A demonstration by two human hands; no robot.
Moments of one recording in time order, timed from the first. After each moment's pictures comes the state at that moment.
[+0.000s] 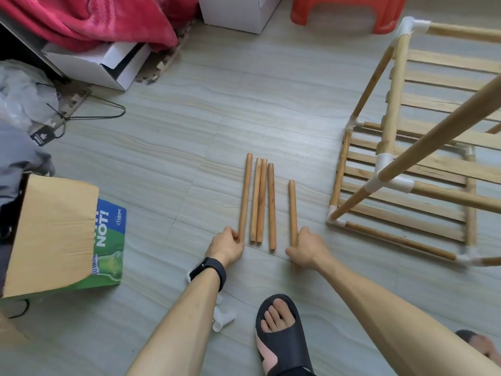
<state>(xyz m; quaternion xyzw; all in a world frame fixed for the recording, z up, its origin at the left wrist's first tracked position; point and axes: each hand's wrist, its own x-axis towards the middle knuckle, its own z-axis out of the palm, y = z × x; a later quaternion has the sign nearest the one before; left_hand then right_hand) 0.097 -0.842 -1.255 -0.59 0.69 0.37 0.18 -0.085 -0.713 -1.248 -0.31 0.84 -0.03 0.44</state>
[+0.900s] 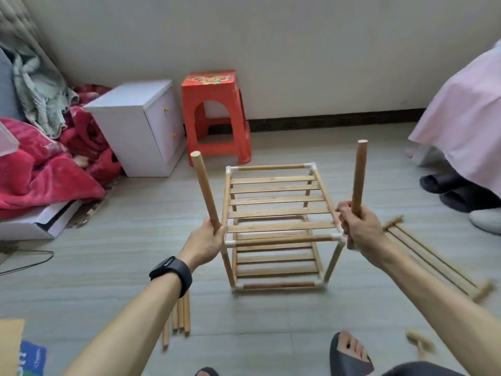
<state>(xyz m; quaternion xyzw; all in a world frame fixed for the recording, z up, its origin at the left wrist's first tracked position) -0.088 -0.752 -0.984 -0.35 0.87 0.35 -0.04 -0.283 -0.450 -0.963 -0.14 0.71 -0.67 0.18</state>
